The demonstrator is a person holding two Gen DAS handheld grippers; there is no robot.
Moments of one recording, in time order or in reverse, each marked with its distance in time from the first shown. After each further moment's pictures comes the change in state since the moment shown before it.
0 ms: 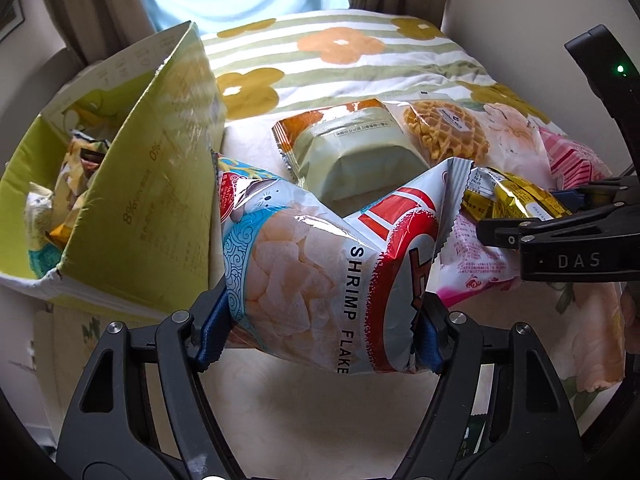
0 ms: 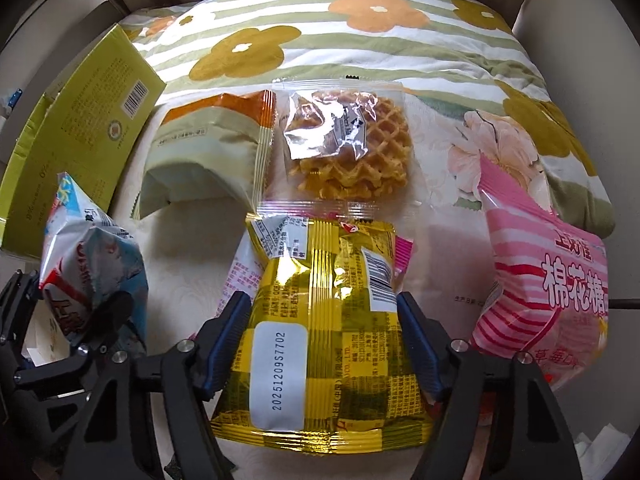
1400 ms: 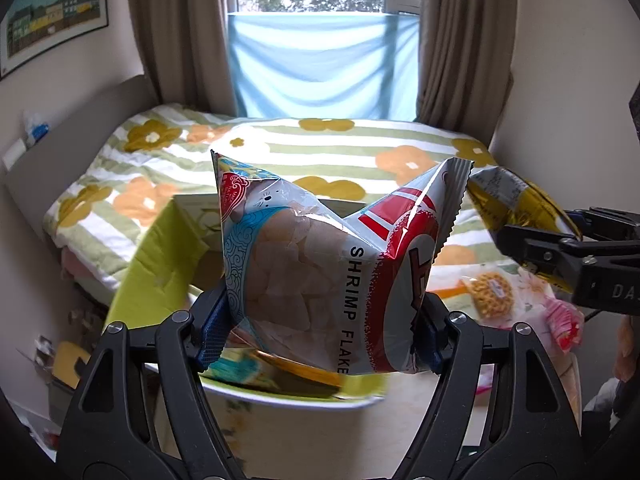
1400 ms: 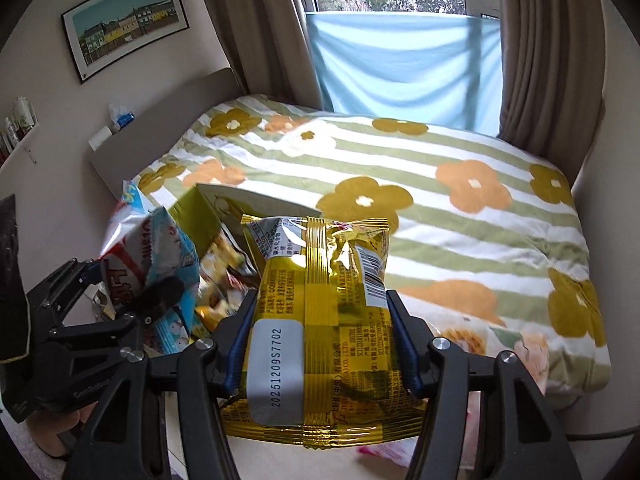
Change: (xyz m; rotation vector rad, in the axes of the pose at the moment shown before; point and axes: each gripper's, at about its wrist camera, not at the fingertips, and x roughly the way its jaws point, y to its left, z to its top) left arm -0.162 0.173 0.084 -0.192 -0.286 0.092; right arm -0.179 0.149 0.077 -0.236 -0.432 0.219
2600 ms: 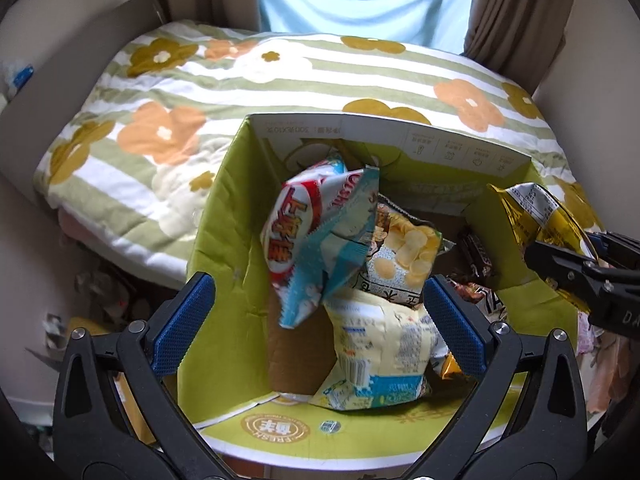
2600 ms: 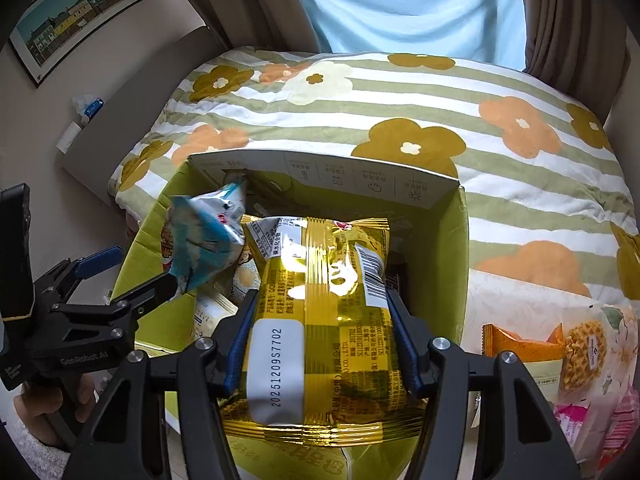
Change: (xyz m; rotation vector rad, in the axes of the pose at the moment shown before) left arm 0.135 0.160 -0.002 -0.036 0.299 0.007; right arm 0.161 0.072 0.021 0.145 0.218 0.008
